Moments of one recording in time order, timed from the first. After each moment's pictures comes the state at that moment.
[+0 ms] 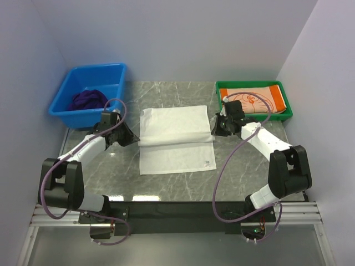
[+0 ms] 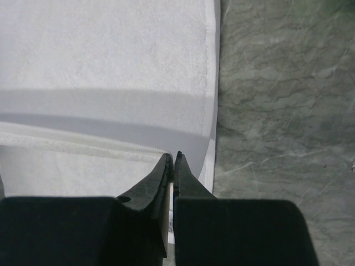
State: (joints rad) left arm -0.13 1.40 0.80 -0.26 0.27 -0.74; right arm 0.26 1.52 1.01 -0.38 -0.14 0.37
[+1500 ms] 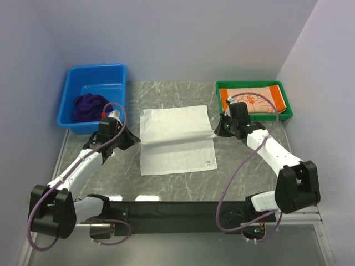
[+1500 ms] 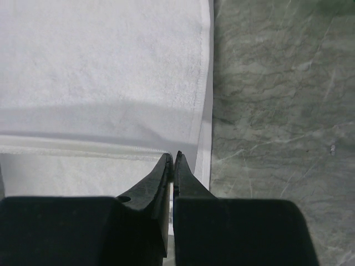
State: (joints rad) left arm -0.21 1.15 0.66 -0.20 0.20 -0.74; right arm 0.27 1.38 0.94 -0.37 -0.09 0.36
